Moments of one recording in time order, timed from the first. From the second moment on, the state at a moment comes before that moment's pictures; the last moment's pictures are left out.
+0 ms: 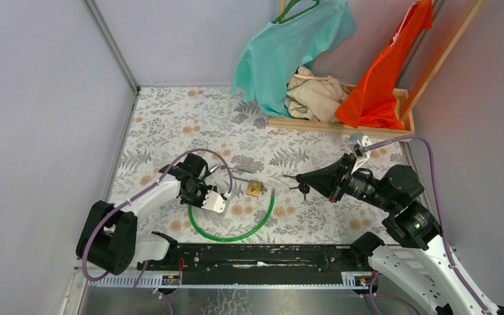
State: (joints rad) left arm -0.39 1.23 0.66 -0.78 0.21 1.49; right arm 0.60 0.53 0.83 -0.30 -0.49 0.40
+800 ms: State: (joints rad) left arm -0.69 1.21 0.86 -0.95 0.16 1.14; right arm 0.60 0.51 0.83 -0.31 -0.49 0.41
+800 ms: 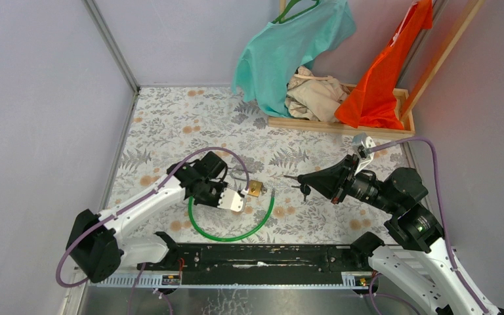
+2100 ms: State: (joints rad) left arm -0.81 1.54 1.06 -0.97 0.01 1.19; right arm 0.60 0.46 0.86 -0.38 -0.49 0.40
